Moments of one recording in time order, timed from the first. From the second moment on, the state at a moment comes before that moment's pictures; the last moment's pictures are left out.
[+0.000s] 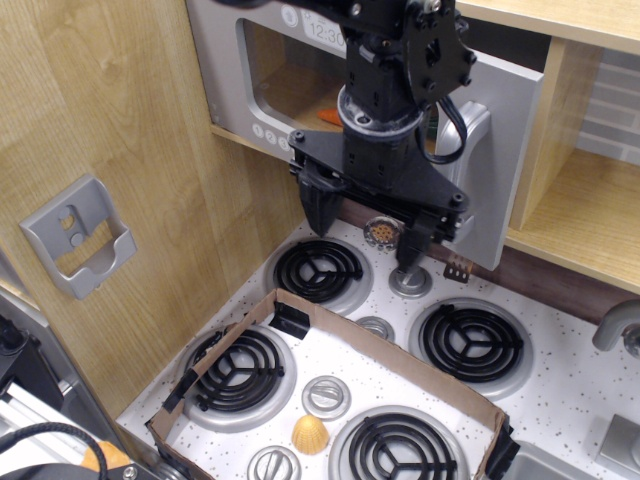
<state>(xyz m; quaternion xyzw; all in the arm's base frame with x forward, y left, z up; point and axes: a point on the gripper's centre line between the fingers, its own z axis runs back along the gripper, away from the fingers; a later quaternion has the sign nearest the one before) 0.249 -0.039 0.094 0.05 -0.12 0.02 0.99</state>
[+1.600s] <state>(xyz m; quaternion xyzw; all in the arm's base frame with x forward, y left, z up) 0.335 -0.154 0.088 -0.03 -0.21 -0.34 0.91</state>
